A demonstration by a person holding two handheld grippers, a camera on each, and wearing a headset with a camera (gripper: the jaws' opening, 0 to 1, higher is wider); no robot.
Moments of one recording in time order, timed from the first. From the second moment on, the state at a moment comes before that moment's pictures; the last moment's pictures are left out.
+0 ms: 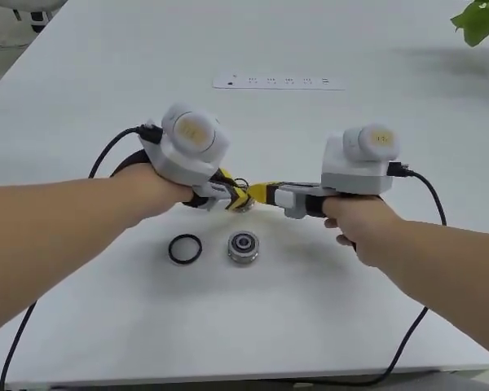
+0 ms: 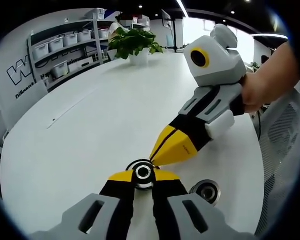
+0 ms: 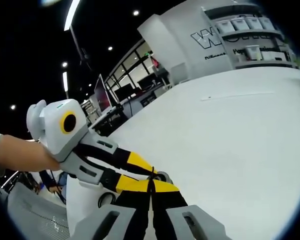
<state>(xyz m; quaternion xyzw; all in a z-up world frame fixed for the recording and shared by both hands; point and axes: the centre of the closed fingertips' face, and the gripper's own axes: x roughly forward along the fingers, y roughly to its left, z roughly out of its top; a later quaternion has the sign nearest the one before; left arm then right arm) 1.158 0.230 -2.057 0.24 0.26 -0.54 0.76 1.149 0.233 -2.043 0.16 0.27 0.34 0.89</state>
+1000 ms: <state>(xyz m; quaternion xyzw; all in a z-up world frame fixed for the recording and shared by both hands) 1.136 0.243 -2.015 0.17 0.22 -0.58 0.77 1.150 0.225 -2.033 0.18 0.26 0.33 0.89</state>
